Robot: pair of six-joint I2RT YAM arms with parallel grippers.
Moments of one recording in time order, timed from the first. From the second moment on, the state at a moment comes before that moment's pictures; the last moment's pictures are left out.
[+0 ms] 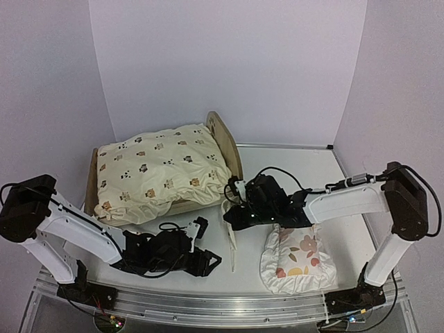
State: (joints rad) left arm -1.34 1.57 0.60 0.31 -0.22 -0.80; right arm 0.97 1.73 0.98 0.04 0.02 0.50
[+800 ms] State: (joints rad) left arm -1.34 1.47 0.56 0.22 -0.29 -0.78; right arm 1.00 1.87 0.70 0.53 0.04 0.89
